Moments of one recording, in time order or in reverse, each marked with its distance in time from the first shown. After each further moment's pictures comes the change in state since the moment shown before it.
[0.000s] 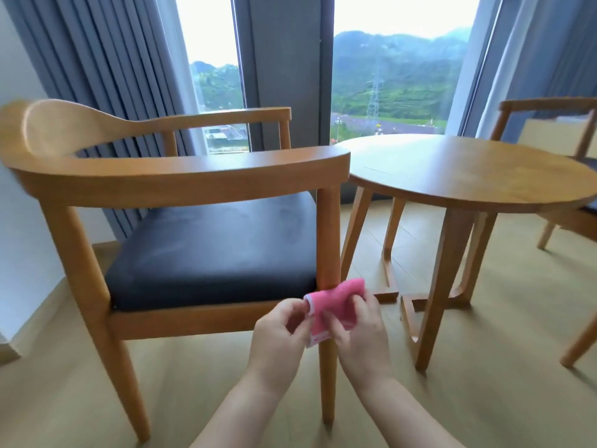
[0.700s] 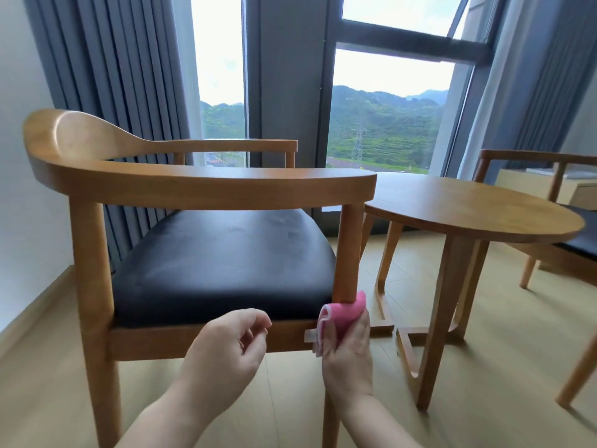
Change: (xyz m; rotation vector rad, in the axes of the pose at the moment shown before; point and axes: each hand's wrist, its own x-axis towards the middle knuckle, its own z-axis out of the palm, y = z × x) left_hand 0.000 -0.004 -0.101 0.333 0.059 0.233; right_hand 0.000 -0.019 0.055 0.053 0.143 0.063
